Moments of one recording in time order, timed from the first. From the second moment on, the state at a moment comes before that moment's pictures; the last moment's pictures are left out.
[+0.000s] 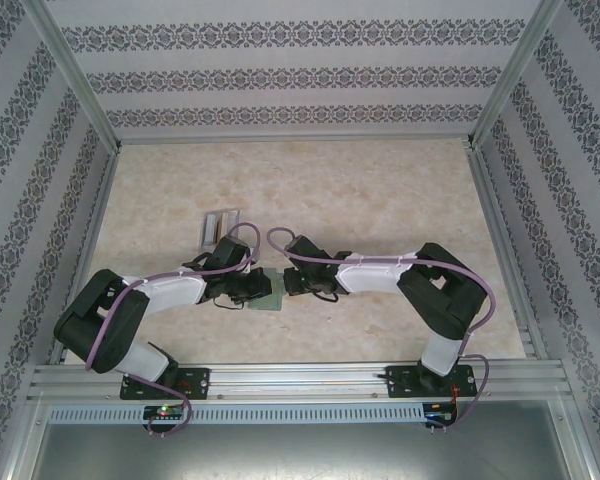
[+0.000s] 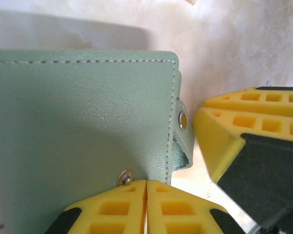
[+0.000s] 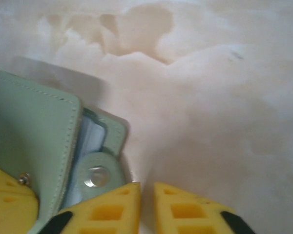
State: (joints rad) left arm -0.52 1.48 0.57 -0.08 0.43 -0.79; right arm 0.87 1.76 0.91 -0.17 -0.03 0.66
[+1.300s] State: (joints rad) left arm -0.52 1.44 0.54 -0.08 0.39 -0.82; right arm 0.95 1.74 0.89 -0.16 0.12 0.49
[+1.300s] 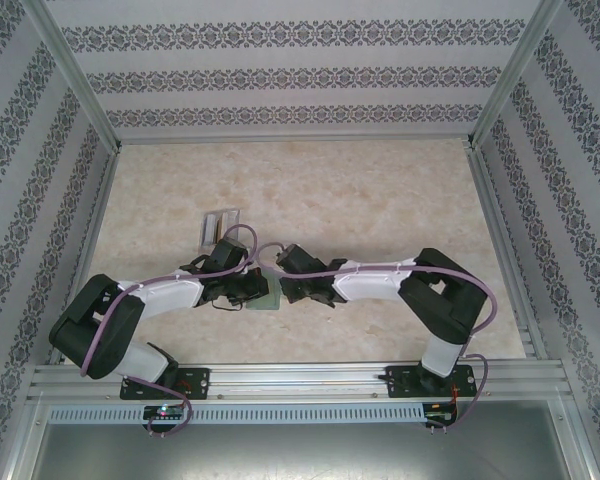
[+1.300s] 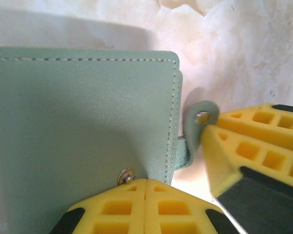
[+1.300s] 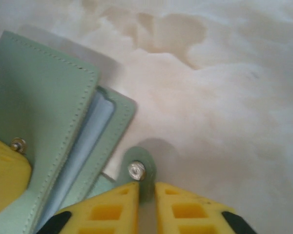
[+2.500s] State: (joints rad) left arm -0.41 1.17 0.50 -0.47 0.24 -0.77; right arm 1.03 1.90 1.22 -0.45 0.15 0.94
